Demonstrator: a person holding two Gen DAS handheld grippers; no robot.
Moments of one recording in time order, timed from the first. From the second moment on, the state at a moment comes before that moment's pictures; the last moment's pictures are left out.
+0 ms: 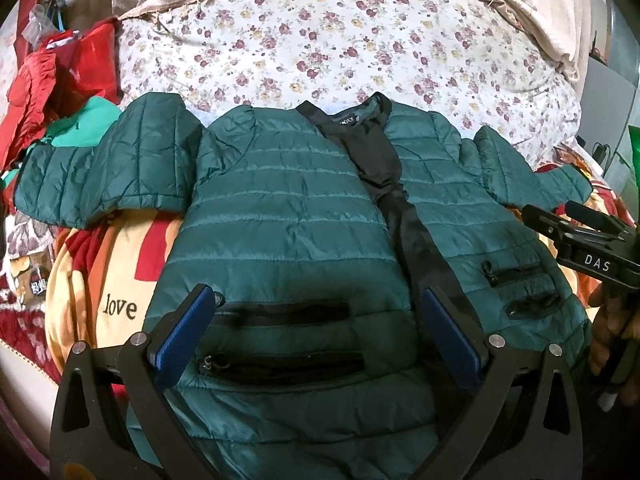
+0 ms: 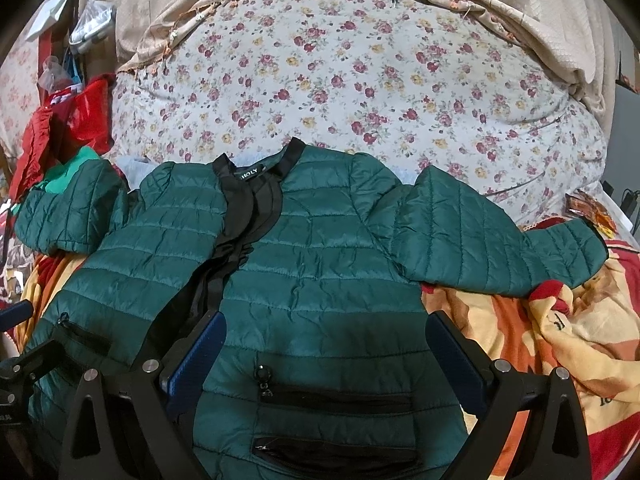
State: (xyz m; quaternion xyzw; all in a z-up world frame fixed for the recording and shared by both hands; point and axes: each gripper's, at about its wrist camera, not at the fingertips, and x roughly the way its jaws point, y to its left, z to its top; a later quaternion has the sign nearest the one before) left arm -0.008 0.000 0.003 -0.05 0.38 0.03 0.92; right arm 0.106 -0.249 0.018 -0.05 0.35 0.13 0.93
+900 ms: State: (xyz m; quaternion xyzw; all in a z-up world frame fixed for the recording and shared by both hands) left arm 0.010 0.063 0.019 -0.05 0.35 0.12 0.93; right arm 0.106 -0.253 0.022 -0.05 0.34 0.12 0.93
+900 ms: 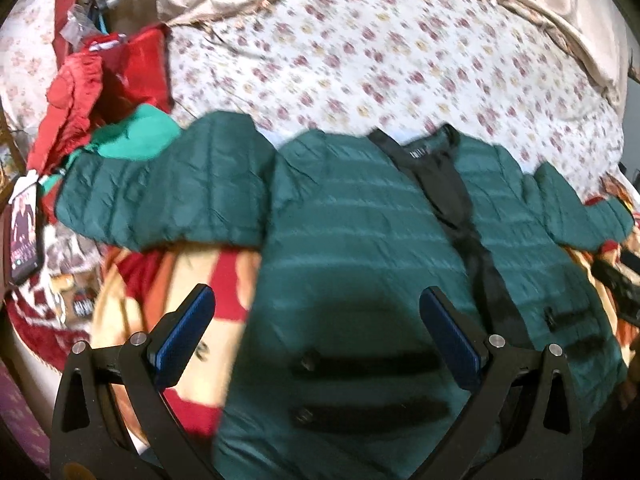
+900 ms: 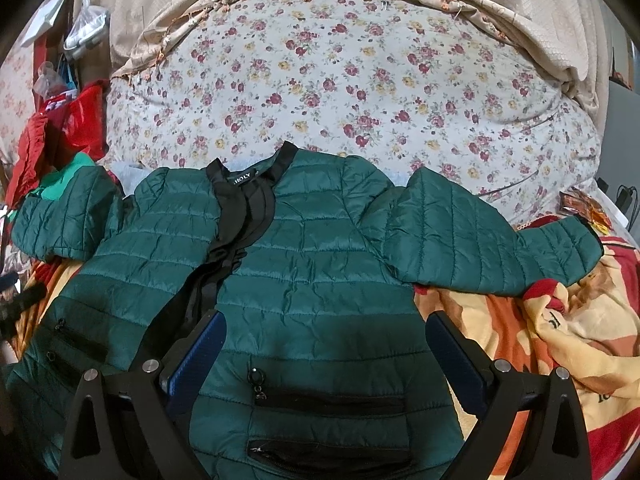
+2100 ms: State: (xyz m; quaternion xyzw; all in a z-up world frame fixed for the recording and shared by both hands) left arm 0.014 0.100 -0.014 -0.09 0.37 0.16 0.91; right arm 0.110 -0.253 0.012 -0.07 0.36 0.10 0.92
